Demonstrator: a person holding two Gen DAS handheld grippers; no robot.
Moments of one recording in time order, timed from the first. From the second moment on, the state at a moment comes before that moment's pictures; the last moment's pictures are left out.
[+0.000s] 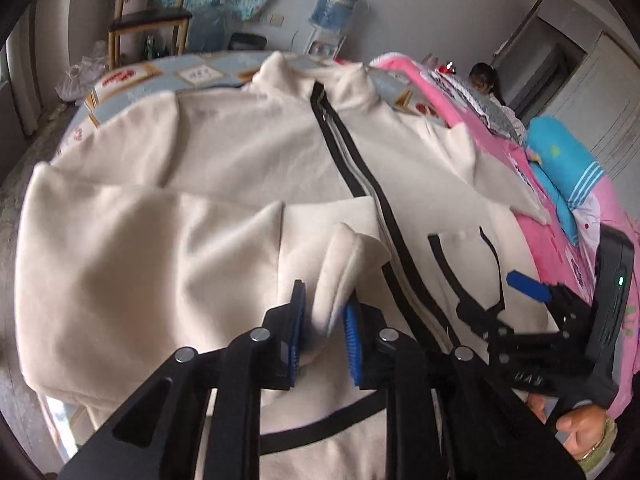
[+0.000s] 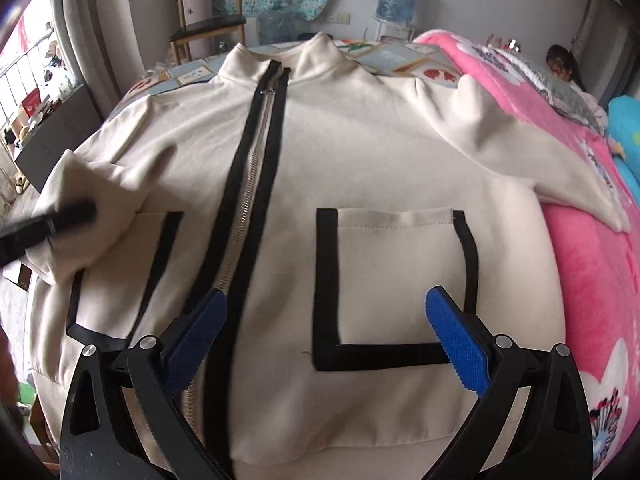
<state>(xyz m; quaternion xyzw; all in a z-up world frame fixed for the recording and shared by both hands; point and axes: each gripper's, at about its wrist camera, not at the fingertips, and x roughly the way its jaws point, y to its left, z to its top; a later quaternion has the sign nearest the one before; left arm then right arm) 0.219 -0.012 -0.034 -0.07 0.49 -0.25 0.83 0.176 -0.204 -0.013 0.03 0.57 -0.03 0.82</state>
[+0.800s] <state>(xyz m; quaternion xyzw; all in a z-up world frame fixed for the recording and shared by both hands) 0.166 0.049 -0.053 -0.04 0.48 -0.13 0.87 0.267 -0.183 -0.070 0.38 0.65 0.18 0.63</state>
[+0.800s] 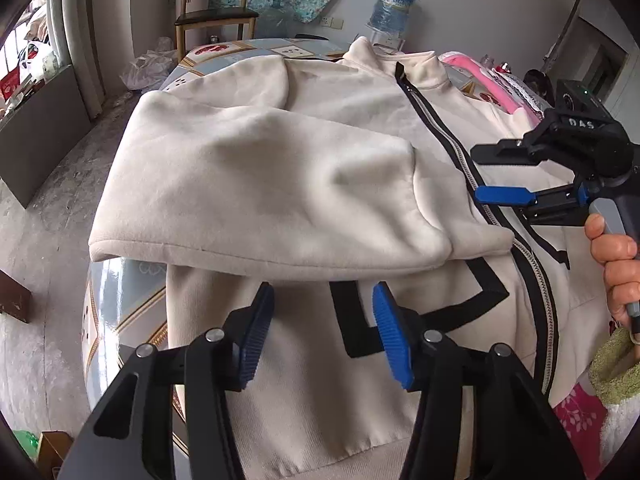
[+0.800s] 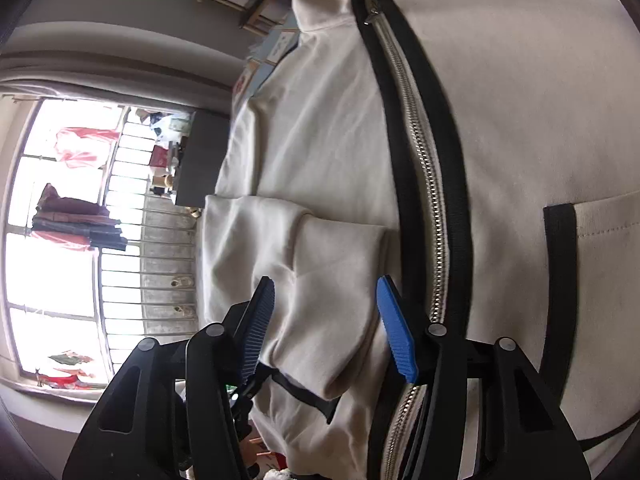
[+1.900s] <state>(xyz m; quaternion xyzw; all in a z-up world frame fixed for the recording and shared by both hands) 0.198 0.072 -0.046 -0.04 0.47 -0.09 0.88 0.347 -0.304 -0.006 0.30 0.54 0.02 0.78</state>
